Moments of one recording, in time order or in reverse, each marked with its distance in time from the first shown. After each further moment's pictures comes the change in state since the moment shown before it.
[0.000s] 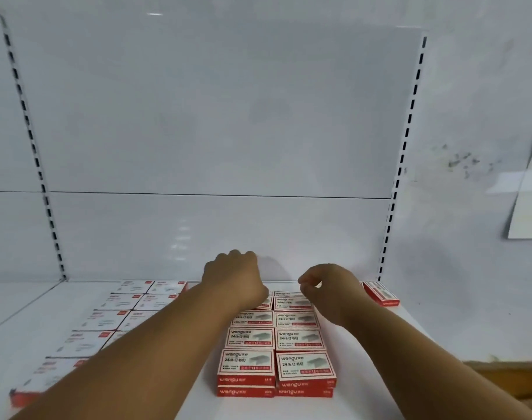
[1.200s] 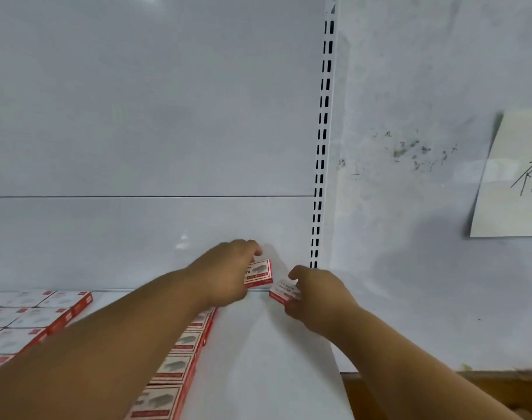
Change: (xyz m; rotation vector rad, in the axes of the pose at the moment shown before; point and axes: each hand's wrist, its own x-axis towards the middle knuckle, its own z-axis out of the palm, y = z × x) left_hand 0.050 0.142 0.008 -0.067 -0.035 0.243; right_hand 0.038 0.141 -0.058 -0.228 -0.043 -0.120
